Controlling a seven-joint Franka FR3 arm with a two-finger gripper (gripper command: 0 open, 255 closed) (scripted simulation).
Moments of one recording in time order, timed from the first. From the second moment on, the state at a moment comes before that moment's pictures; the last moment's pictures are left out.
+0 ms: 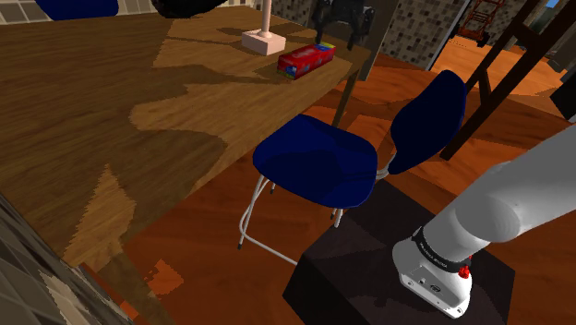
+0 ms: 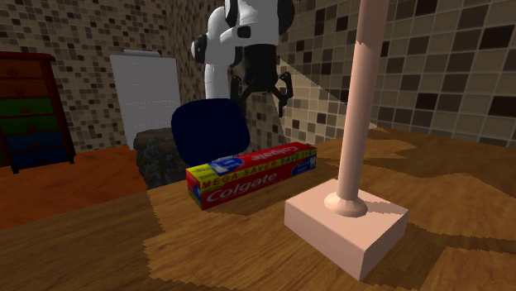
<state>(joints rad) -0.17 -0.20 0.12 -1.84 0.04 1.71 0.58</state>
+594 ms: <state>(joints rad) -0.21 0.16 0.10 -1.48 0.00 1.66 0.92</state>
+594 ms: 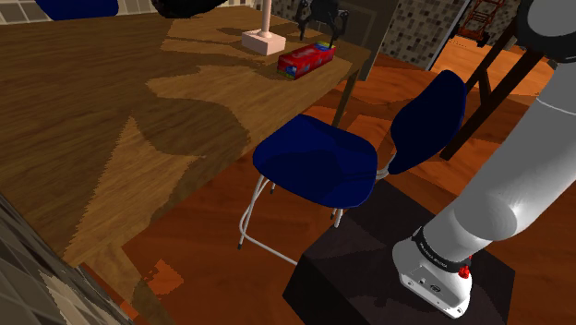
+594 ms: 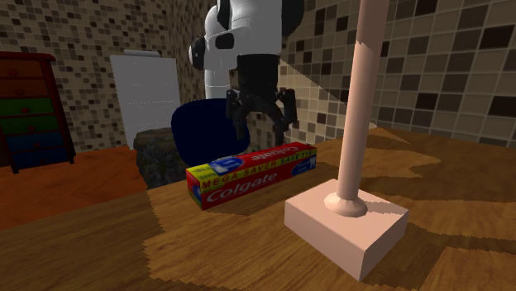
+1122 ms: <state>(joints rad) -0.21 0.23 0.09 -1.48 0.00 1.72 0.97</state>
